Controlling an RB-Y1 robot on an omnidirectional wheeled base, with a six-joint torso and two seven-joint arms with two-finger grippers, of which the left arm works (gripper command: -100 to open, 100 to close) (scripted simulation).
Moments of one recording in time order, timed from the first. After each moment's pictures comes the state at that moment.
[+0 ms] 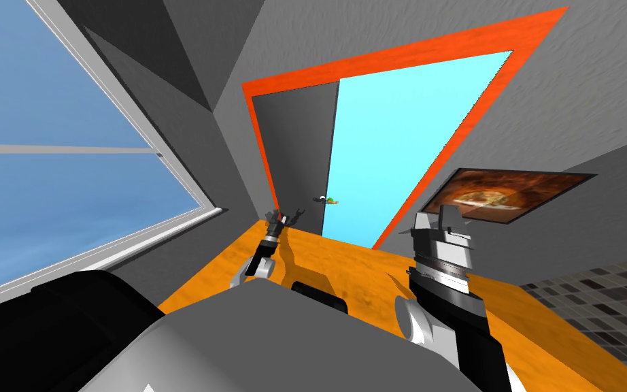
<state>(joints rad) 0.35 0.13 0.04 -1.73 0.07 -0.57 0.14</state>
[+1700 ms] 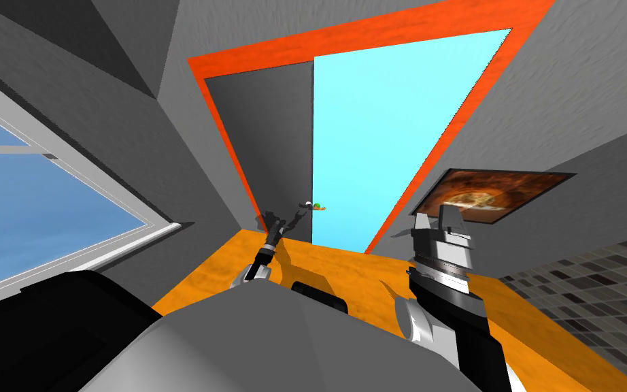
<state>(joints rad) 0.28 0.18 0.07 -1.35 0.07 -0.68 0.17</state>
